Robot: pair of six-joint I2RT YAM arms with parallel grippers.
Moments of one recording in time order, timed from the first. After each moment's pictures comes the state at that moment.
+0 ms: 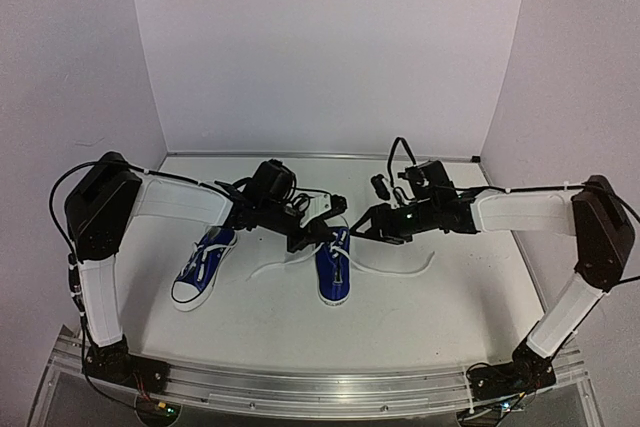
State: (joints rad) left arm -0.81 1.95 1.27 0.02 0.52 0.53; right arm 0.61 1.62 0.99 -0.09 -0.45 0.51
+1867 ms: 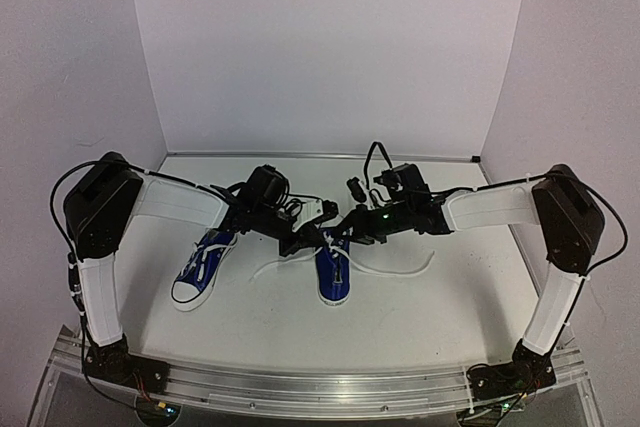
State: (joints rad) left arm -0.78 1.95 1.21 0.03 0.52 0.54; right arm 0.67 1.84 1.11 0.06 -0.56 0.58
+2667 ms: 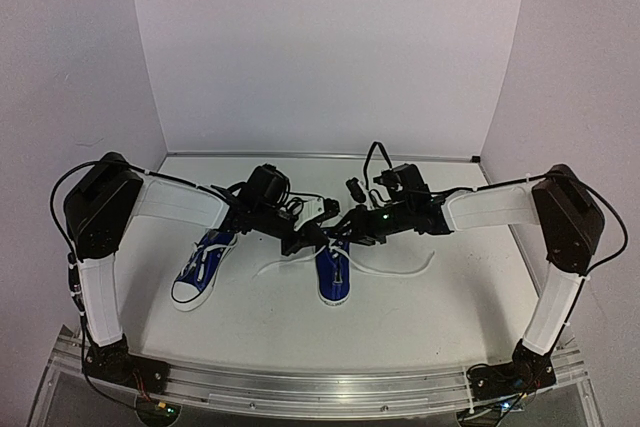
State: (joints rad) left arm -0.79 1.95 1.21 0.06 0.53 0.52; right arm 0.67 1.84 1.11 0.06 -0.57 0.58
